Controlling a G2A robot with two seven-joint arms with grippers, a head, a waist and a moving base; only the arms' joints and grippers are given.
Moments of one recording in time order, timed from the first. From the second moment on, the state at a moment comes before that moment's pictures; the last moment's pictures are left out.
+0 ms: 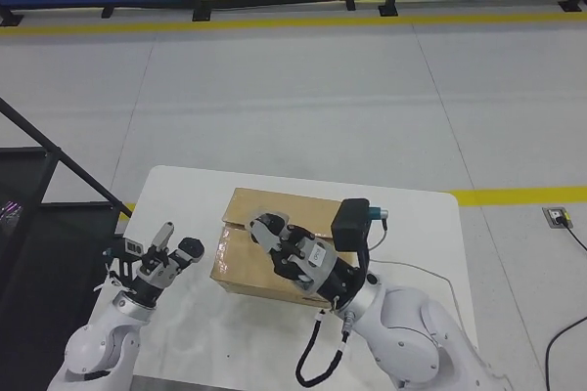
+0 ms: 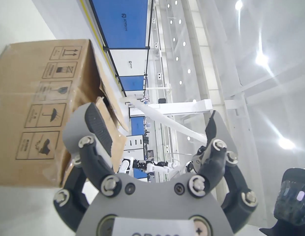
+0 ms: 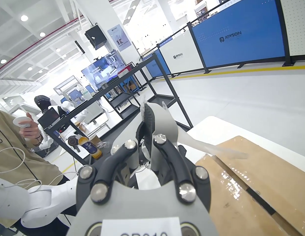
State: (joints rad) left arm 1.27 -1.15 -1.59 -1.51 -0.56 -0.31 -0.60; right arm -0.95 -1.31 0.98 -1.97 -0.58 -0.20 0.25
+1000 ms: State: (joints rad) left arm 1.11 -1.17 -1.49 -1.43 -0.64 -0.16 -0.53; right arm -0.86 -1.30 1.02 -1.79 -0.60 -0.68 0.27
